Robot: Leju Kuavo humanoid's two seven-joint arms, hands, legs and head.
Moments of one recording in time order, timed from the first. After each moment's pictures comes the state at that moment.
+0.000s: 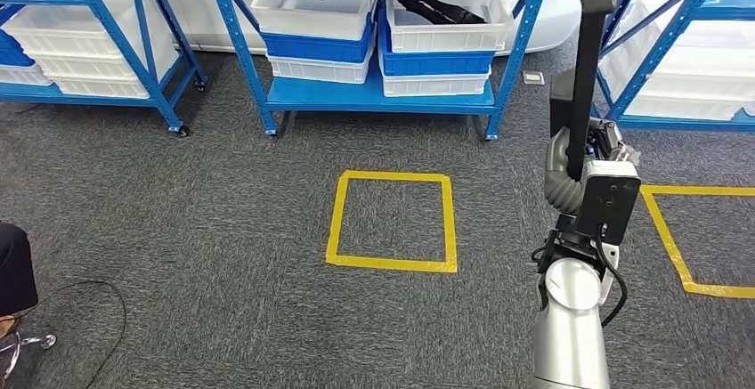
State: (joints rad) left arm -0.10 -0.13 1.02 -0.21 -0.50 0.27 -0.25; right arm -0.34 0.17 0.21 -1.47 0.51 -0.33 -0.34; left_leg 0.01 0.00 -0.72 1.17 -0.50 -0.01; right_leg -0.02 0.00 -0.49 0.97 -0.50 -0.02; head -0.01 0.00
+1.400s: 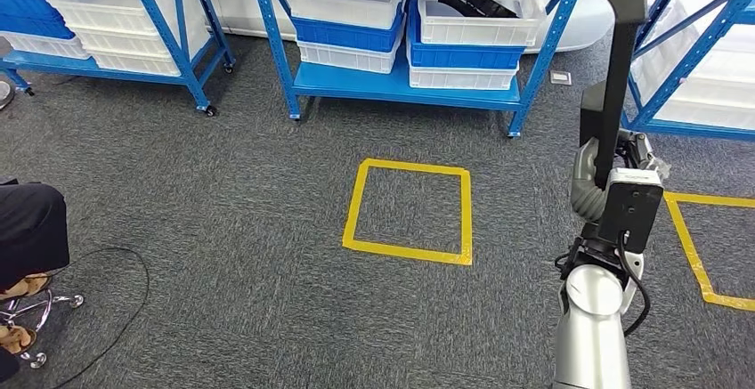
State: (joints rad) left arm -0.10 -0.12 1.02 -0.21 -0.53 0.28 -0.25; right arm -0.33 0.10 0.18 -1.45 0.50 -0.39 -0.34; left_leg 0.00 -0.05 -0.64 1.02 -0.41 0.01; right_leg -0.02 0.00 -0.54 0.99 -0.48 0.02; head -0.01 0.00
